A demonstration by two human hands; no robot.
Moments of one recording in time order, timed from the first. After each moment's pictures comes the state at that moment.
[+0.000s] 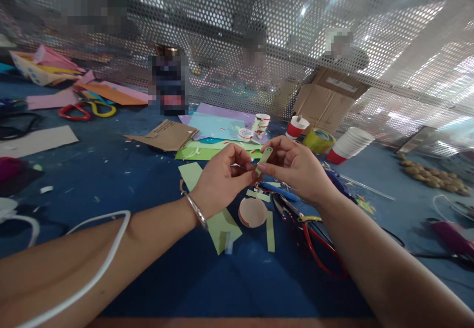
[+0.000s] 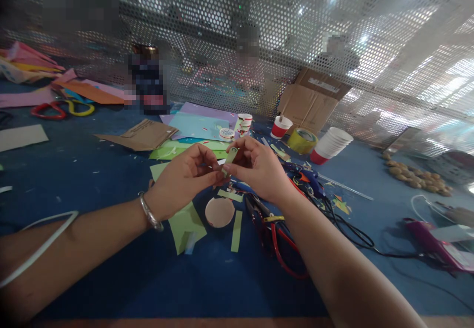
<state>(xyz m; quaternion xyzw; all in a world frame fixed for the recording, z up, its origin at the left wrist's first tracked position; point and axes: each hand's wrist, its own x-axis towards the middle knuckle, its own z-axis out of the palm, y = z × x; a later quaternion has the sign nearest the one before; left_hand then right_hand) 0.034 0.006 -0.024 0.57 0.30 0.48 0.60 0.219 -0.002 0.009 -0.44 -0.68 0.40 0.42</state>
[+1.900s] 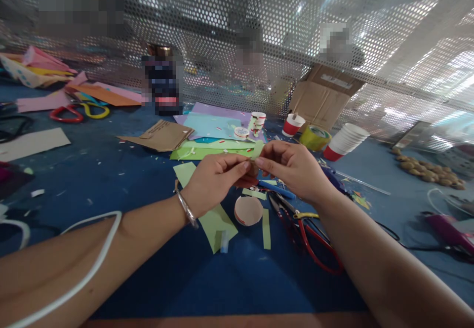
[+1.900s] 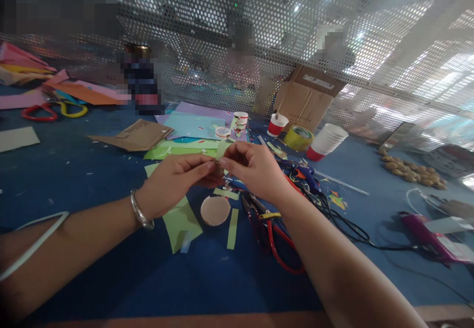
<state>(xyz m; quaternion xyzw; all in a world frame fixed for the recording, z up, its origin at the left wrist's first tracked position) 0.030 0.000 -0.012 0.55 0.31 0.43 0.65 0.220 -0.010 0.022 -0.48 -0.73 0.32 0.36</state>
